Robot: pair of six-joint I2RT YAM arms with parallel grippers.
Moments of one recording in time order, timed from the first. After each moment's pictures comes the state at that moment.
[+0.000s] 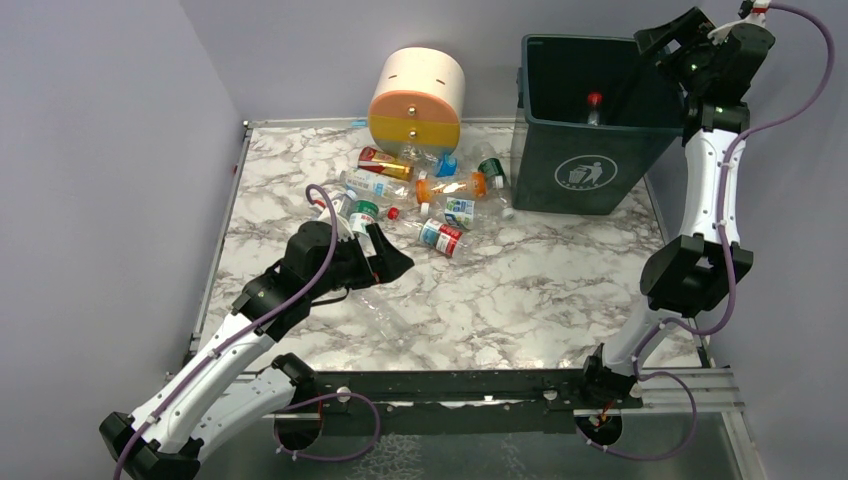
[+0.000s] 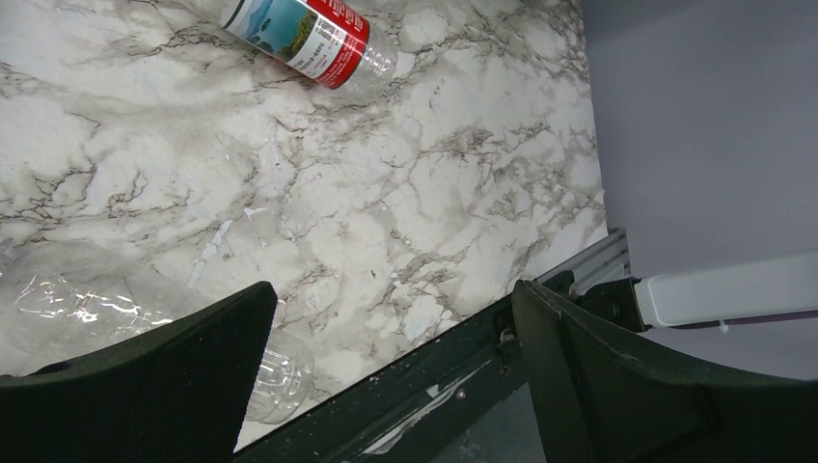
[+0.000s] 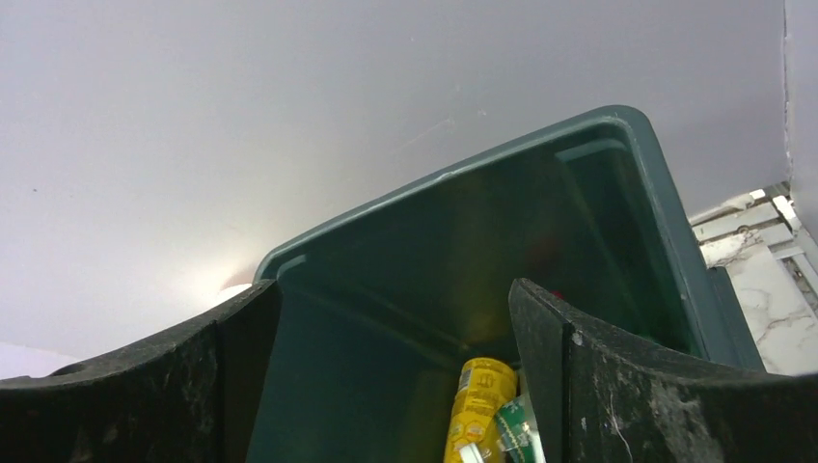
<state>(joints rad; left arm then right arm) -0.64 0.76 0.80 -0.54 0.12 -0.80 -0.30 1.83 2.02 -0.22 -0.34 0.61</state>
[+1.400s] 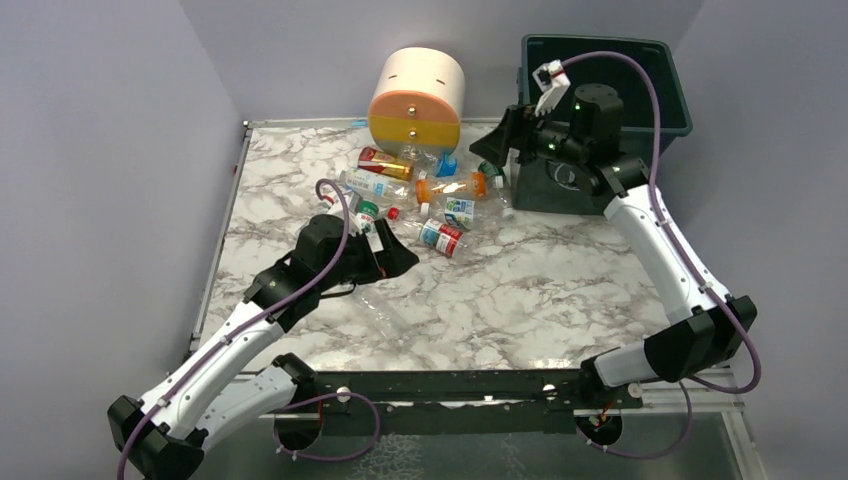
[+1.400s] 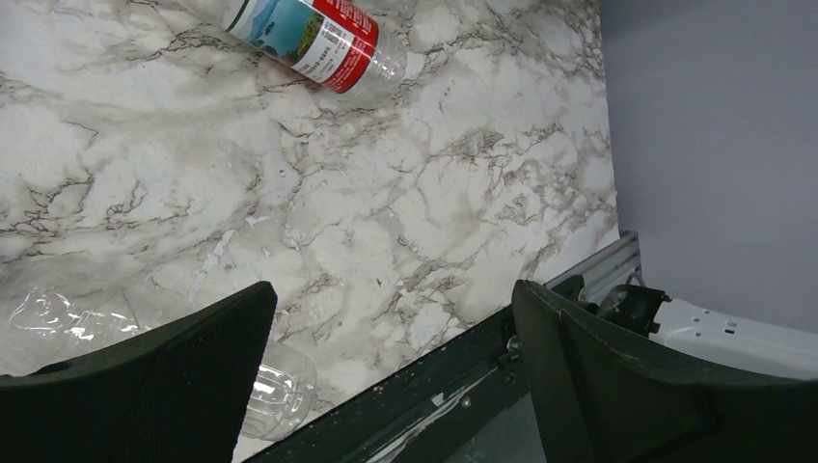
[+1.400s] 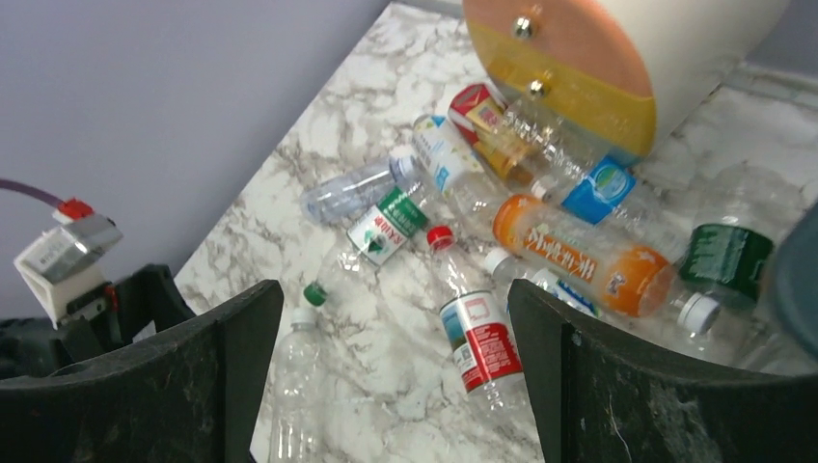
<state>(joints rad) -0.64 0.83 0.81 -0.51 0.12 -0.80 0.32 1.43 1.54 -0.34 -0.51 0.31</state>
